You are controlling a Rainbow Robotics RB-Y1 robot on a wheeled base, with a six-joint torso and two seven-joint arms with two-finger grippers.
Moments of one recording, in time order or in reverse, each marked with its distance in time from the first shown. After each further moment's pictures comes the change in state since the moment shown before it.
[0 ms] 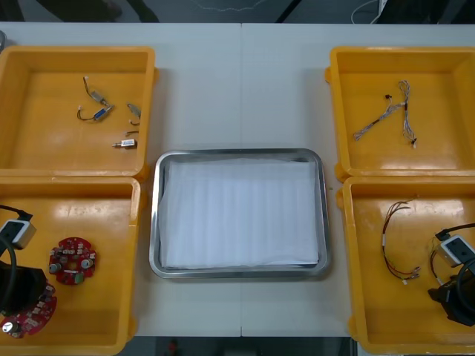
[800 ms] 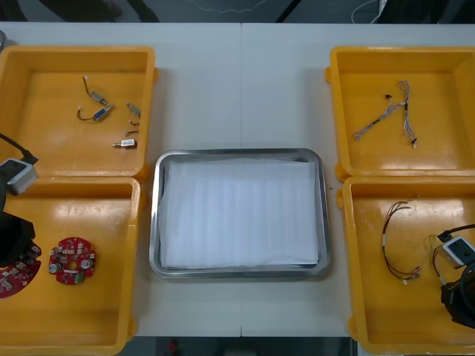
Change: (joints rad) right arm 0.010 -0.008 -0.022 -0.034 -0.001 0.052 0.000; left arm -0.388 0.000 0.116 -0.173 0.156 0.602 0.001
